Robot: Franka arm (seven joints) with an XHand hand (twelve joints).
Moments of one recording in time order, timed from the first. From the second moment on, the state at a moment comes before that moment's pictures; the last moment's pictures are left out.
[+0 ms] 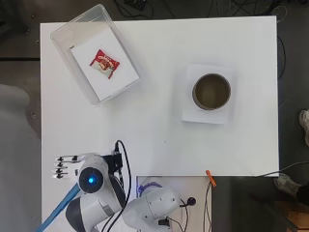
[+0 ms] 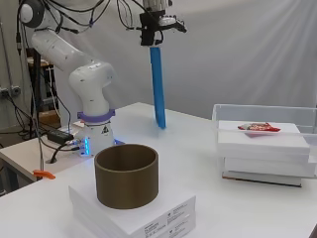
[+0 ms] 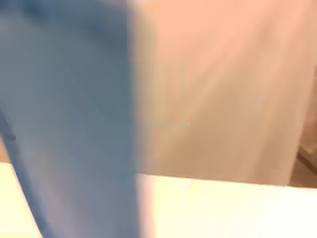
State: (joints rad) arm 0.42 -1.00 0.16 -2.49 0.26 1.63 -1.98
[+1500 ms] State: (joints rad) arm 0.23 0.39 0.05 -1.71 -0.12 1.91 -1.27
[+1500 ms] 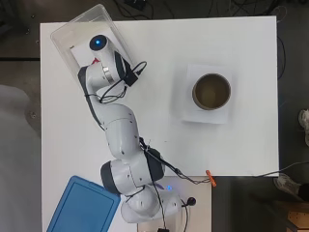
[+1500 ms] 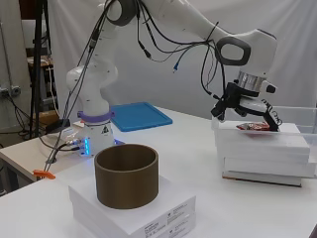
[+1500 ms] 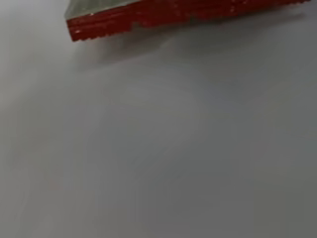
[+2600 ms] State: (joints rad) arm 0.03 -0.18 -0.49 -2.03 -0.05 1.69 -1.32
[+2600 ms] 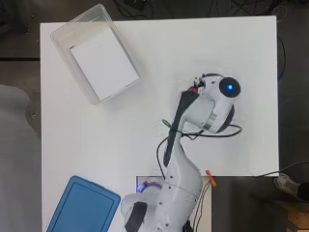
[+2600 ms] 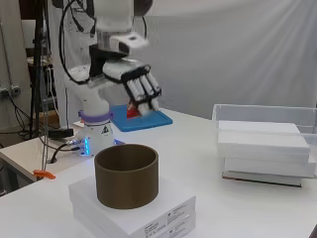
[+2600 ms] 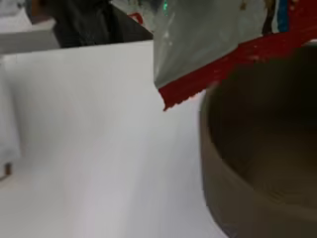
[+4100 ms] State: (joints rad) arm 1.48 -0.73 -1.67 -1.79 -0.72 1.59 -1.02
